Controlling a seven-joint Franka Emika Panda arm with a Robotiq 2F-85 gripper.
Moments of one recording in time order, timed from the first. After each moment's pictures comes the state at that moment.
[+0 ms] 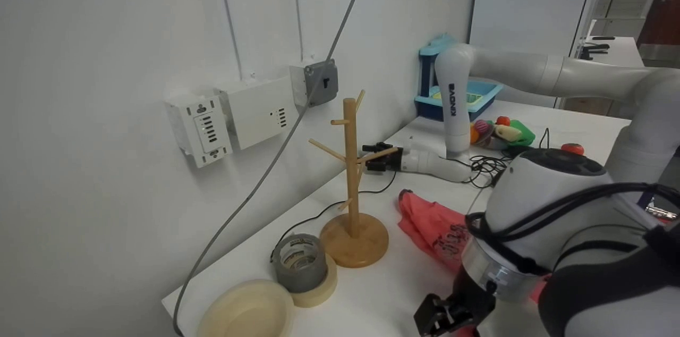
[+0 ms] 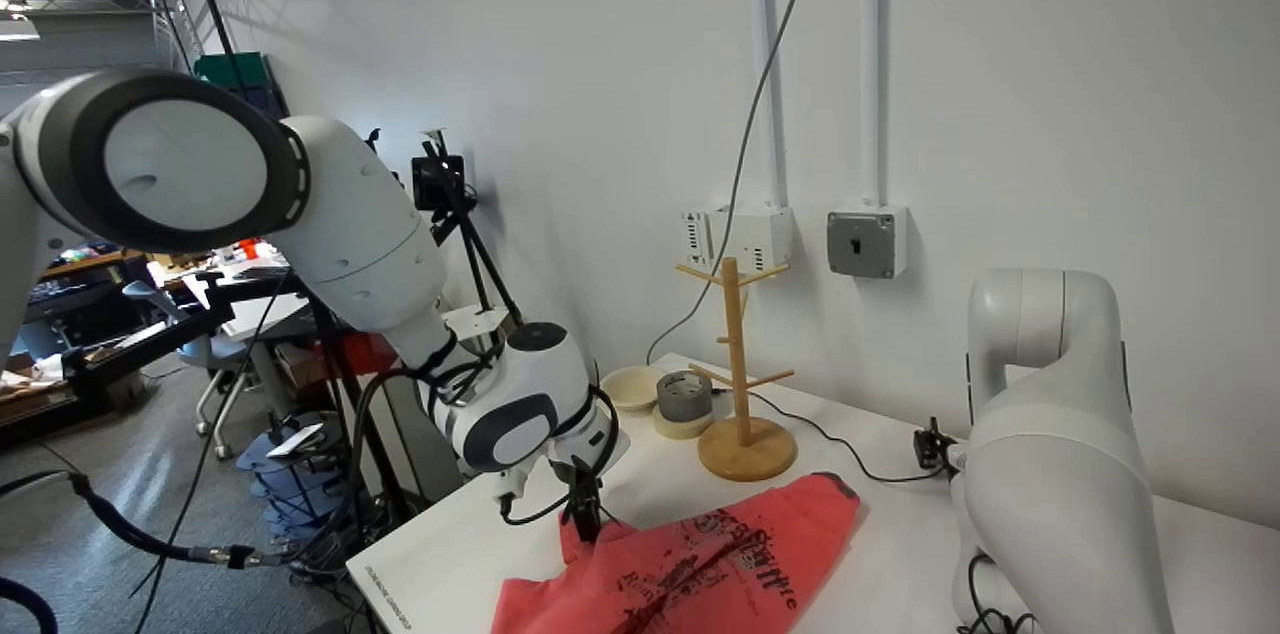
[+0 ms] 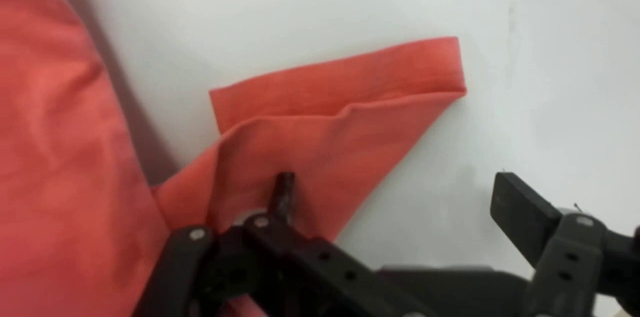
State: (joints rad) arm 0.21 0.59 0.14 -2.22 0.23 3.00 0.64
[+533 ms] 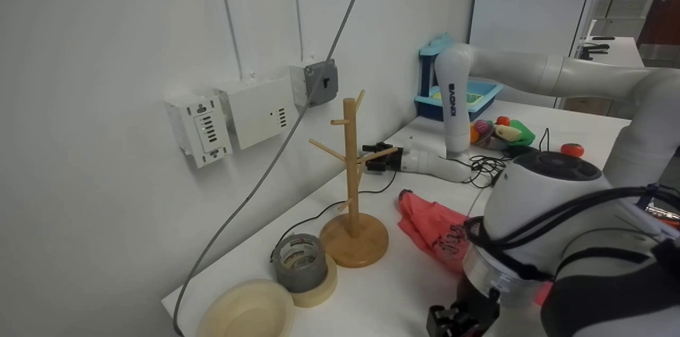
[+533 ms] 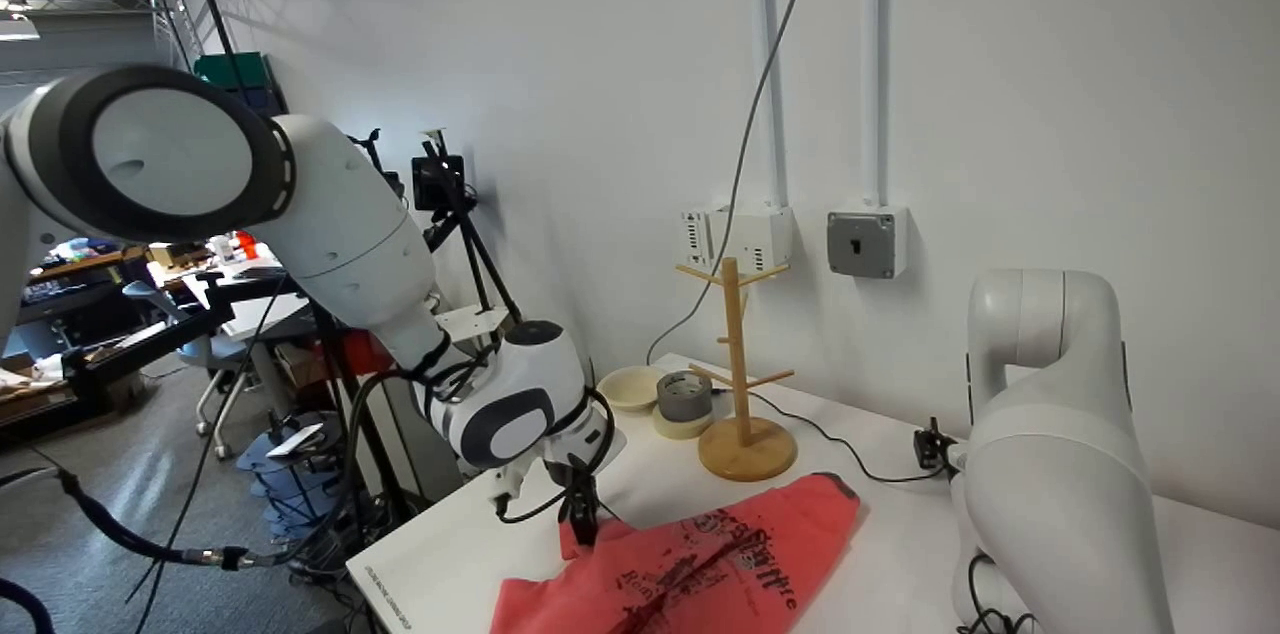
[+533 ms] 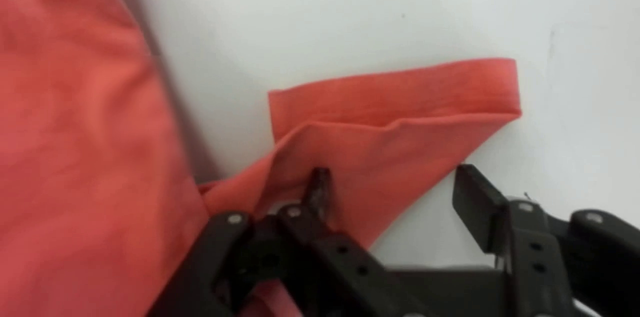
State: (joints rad) arm 0.32 0.57 0.03 -2.22 0.23 2.94 0.64
